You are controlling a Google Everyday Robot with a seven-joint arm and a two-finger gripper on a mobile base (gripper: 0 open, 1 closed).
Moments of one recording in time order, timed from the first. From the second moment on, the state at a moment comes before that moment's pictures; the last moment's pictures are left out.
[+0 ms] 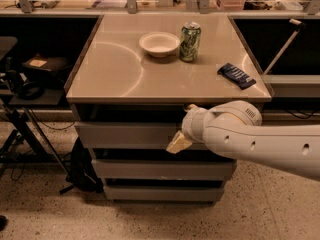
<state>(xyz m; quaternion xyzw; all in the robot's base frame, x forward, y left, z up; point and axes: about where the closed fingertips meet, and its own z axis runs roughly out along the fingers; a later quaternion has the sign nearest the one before) 0.603 -0.076 0.693 -0.53 0.74 -0.07 0.40</state>
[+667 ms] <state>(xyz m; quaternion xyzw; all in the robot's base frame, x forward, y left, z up) 0.594 -0.096 0.679 -0.52 0.77 -0.07 0.37</state>
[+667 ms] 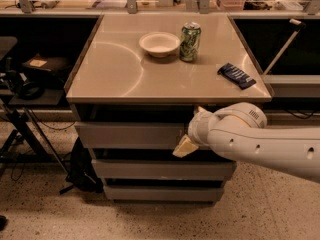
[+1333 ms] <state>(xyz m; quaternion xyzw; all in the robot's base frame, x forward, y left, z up) 0.594 -0.103 0.626 -0.50 0.79 -0.05 0.34</state>
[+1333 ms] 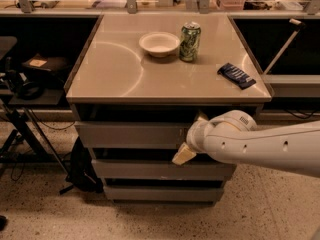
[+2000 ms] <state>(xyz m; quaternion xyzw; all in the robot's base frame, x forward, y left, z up) 0.594 -0.103 0.621 -0.50 0.79 -0.05 0.33</state>
